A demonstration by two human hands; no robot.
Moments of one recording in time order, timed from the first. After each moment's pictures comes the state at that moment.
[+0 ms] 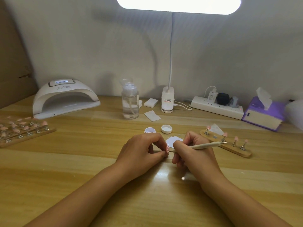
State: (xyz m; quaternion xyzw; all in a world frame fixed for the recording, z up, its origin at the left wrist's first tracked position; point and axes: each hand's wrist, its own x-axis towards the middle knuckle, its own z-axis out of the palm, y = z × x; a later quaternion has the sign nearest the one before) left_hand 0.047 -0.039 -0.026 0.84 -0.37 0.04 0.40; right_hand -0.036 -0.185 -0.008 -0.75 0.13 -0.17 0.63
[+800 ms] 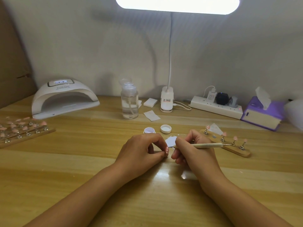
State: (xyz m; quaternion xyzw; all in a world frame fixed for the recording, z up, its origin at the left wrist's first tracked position) left_hand 0.046 -0.038 -0.026 0.83 -0.38 0.04 0.40; right_hand -0.035 -0.187 -0.008 -0.71 0.12 -0.19 0.67
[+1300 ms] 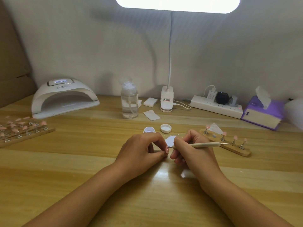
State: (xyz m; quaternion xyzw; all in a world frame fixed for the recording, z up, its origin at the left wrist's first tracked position) left_hand 0.046 -0.039 -0.024 0.84 -0.38 0.03 0.40; right_hand -0.033 -0.188 -0.012 -0.72 0.11 -0.19 0.66
